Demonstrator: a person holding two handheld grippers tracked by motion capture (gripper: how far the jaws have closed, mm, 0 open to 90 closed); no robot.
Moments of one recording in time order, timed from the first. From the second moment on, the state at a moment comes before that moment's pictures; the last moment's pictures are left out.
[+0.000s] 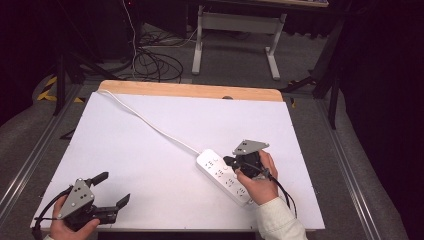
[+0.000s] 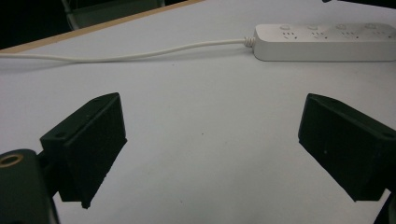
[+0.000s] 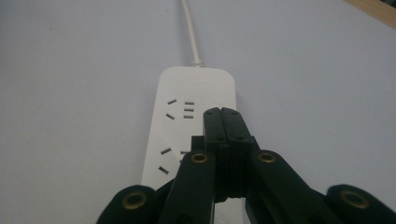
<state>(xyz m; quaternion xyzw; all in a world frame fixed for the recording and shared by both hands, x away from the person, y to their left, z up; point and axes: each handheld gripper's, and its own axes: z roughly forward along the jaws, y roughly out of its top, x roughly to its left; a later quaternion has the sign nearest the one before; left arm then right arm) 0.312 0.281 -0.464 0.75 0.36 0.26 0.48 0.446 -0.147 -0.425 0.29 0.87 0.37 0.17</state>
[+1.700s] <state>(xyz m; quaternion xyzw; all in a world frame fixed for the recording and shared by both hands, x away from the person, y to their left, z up) 0.313 0.281 -0.464 0.75 0.36 0.27 0.48 0.422 -0.170 -0.394 0.26 0.83 0.46 0.17</state>
